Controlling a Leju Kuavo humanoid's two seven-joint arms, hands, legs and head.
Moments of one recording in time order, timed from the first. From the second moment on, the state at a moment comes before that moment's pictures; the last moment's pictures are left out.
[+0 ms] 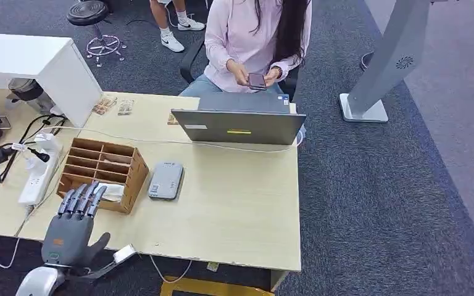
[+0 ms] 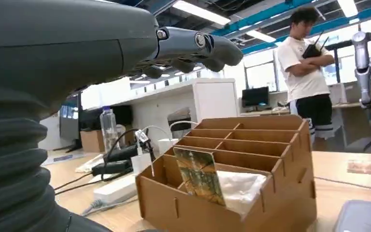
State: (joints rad) left arm 0.29 0.35 0.01 -1.78 -1.31 0.32 0.07; right arm -0.01 0.16 -0.73 -0.19 1.16 -0.22 0.10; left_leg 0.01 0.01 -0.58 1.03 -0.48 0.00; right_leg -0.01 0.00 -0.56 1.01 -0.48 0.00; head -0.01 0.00
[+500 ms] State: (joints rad) left arm 0.22 0.35 0.06 -1.68 -1.28 0.23 0.10; right arm -0.01 0.16 -0.74 -0.19 1.19 -0.19 0.10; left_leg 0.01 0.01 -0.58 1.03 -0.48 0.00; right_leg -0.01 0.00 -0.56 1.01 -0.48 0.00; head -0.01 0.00
